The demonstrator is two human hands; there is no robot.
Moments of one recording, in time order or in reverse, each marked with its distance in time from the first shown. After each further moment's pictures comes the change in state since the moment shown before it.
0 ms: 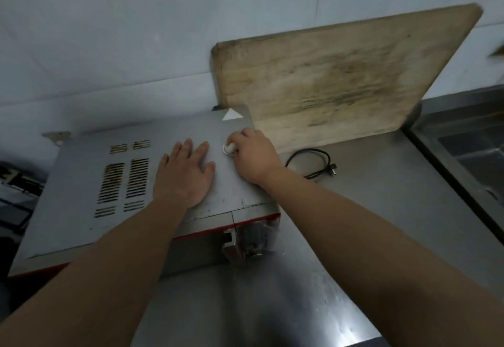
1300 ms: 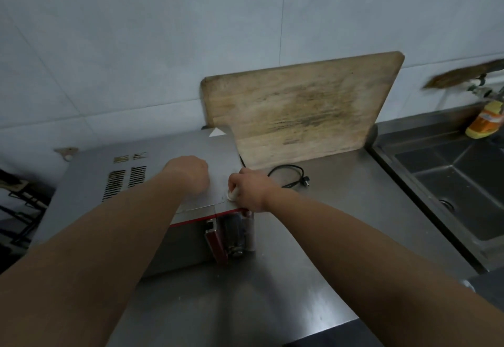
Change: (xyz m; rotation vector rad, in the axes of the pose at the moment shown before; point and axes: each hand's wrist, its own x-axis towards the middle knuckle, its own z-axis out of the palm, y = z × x) left_hand -0.035 0.059 -0.083 0.382 -0.246 0.154; right_hand -0.101 -0.019 -0.080 -0.068 -0.448 0.018
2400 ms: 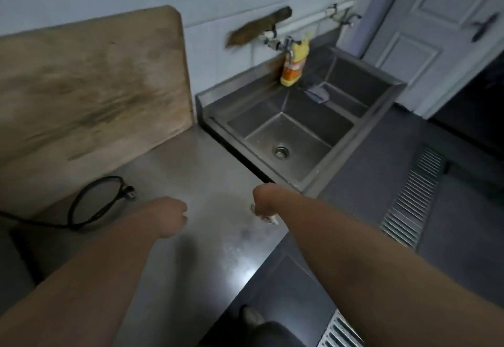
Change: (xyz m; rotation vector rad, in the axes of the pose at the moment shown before) left_hand 0.115 0.415 -0.010 -0.047 -0.208 0.612; right_hand -0.236 0.418 -0.015 -0.057 -0.550 0.782
